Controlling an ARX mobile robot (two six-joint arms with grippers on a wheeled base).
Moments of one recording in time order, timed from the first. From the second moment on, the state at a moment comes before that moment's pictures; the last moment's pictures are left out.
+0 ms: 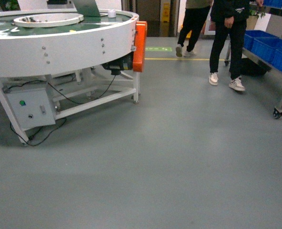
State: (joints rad) left arm 0.00 0.01 0.01 0.00 0.00 0.00; right arm 0.11 1.37 0.40 0.84 0.06 0.22
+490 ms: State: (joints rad) left arm 0.00 0.01 0.01 0.00 0.00 0.00; right arm 0.11 1.37 0.40 0.84 0.06 0.22
